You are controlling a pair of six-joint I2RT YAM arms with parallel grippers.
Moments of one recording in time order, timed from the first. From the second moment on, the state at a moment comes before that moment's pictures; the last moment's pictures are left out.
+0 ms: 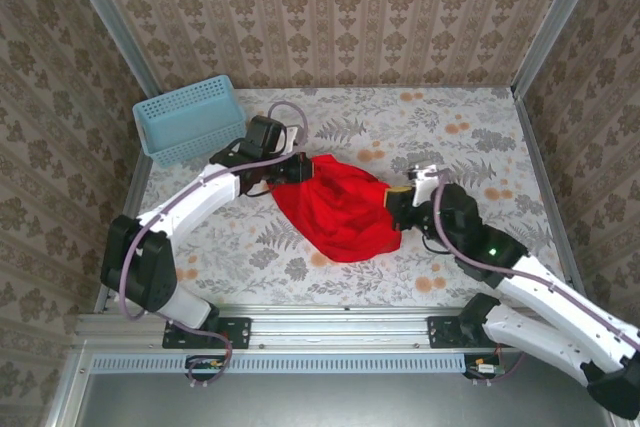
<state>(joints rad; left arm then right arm) -0.54 1.54 1.17 -0.48 0.35 -0.43 0.68 0.75 0.69 -0.30 0.11 0.42</state>
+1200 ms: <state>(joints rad) -0.89 1.72 1.15 -0.52 0.08 -0.47 0.61 0.65 0.50 -0.36 0.13 0.66</state>
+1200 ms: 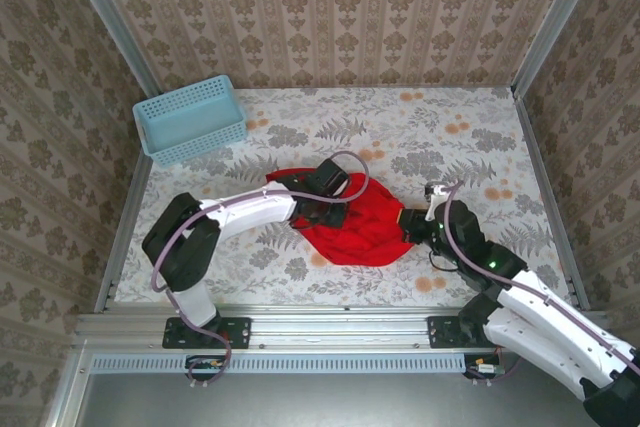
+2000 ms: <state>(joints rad) -0.80 1.37 1.54 -0.67 0.04 -0.12 0.67 0.57 0.68 -0.44 0.29 0.65</state>
